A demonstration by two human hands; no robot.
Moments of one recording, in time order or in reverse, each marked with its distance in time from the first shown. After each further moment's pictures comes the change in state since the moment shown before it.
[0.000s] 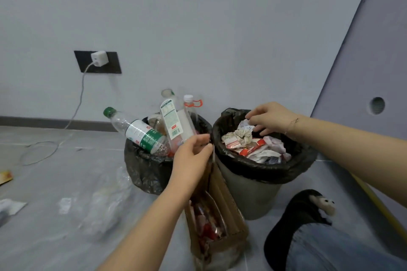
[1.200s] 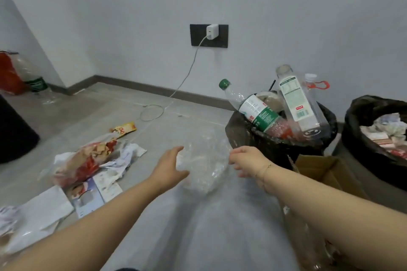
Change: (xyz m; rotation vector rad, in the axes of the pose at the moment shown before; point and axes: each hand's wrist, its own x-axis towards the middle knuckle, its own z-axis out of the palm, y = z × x) left_hand -0.042 -0.156 -0.286 0.733 0.074 -0.315; right_hand -0.039 -0.097 0.313 0.311 -0.395 0.126
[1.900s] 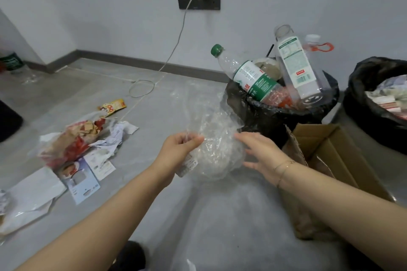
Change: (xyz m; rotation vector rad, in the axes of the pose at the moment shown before) left_hand -0.022 0.041 0.027 -0.774 -0.078 -0.141; right_hand -0.007 0.053 -0.010 0.414 -0.046 0.060
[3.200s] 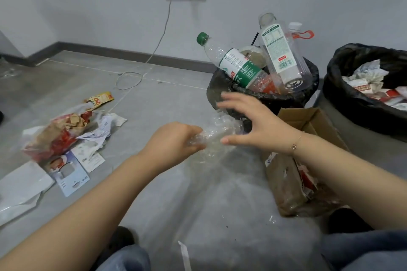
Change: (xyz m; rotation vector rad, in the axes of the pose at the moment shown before) left_hand -0.031 0.033 0.011 1.198 -0.128 0.548; right_hand -0.029 -0.038 -0.036 -1.059 -0.170 -0.851
